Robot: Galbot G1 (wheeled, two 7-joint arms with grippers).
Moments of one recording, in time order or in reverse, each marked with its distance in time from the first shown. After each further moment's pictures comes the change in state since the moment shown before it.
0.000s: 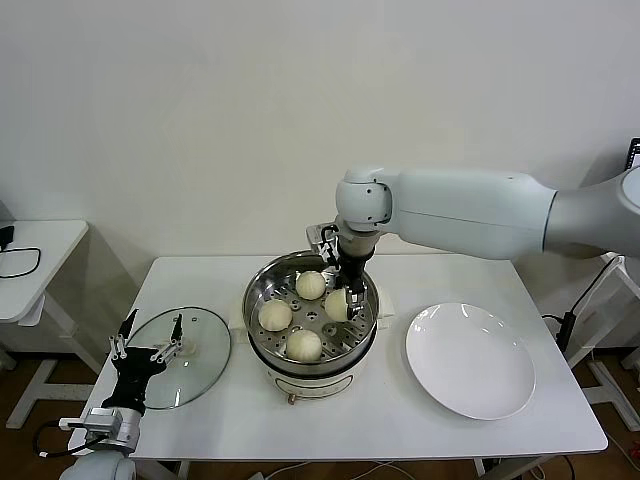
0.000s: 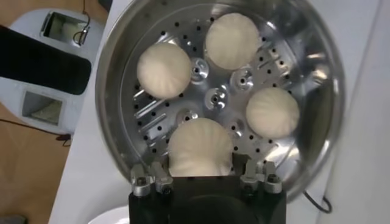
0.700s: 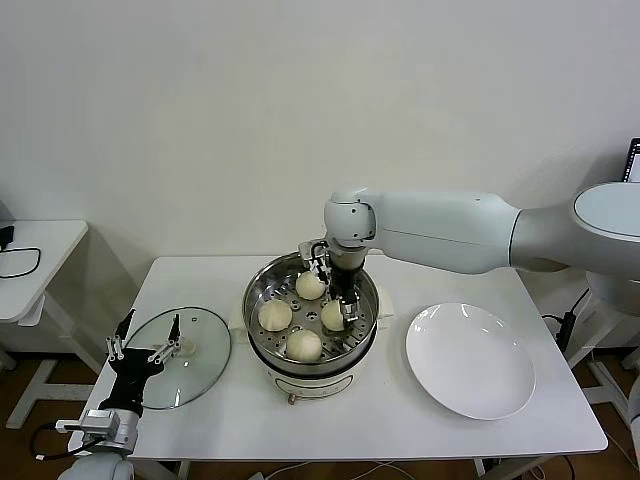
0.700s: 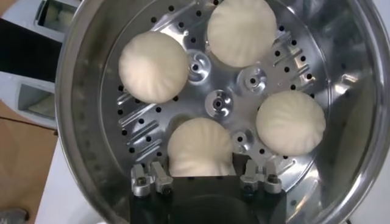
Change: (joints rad) left arm 0.010 -0.007 -0.009 -0.011 -0.002 -0.001 0.002; right arm -0.073 0.036 0.026 -0.051 -0.052 -0.002 0.003
